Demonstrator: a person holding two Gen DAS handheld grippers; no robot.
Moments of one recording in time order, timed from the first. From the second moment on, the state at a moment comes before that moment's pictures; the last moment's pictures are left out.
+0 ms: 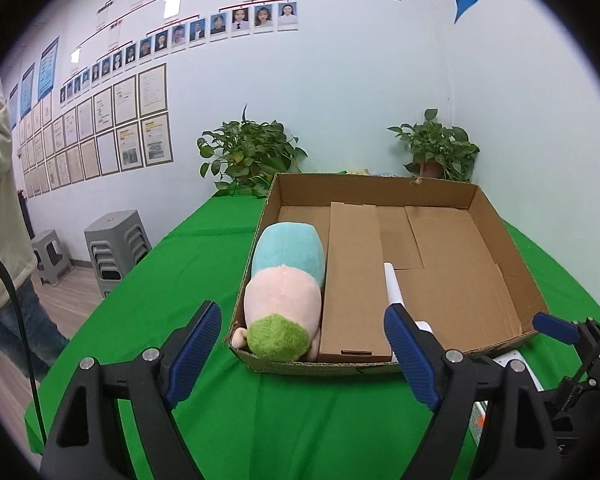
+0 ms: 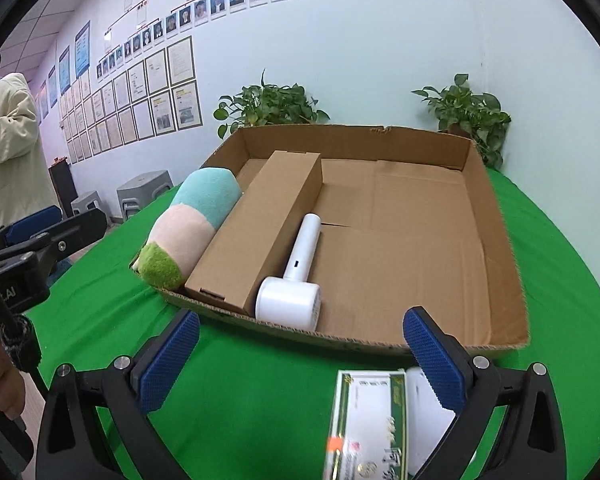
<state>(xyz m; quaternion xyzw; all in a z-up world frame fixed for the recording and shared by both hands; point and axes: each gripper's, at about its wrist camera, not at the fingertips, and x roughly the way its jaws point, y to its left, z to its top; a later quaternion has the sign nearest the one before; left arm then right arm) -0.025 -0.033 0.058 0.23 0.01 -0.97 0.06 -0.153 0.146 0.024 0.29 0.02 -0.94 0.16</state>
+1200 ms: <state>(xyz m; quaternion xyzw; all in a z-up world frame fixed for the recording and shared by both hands) -0.023 -0.036 0.040 0.24 0.03 -0.97 0.07 -0.112 0.168 0.011 0.27 0.01 -0.95 0.16</state>
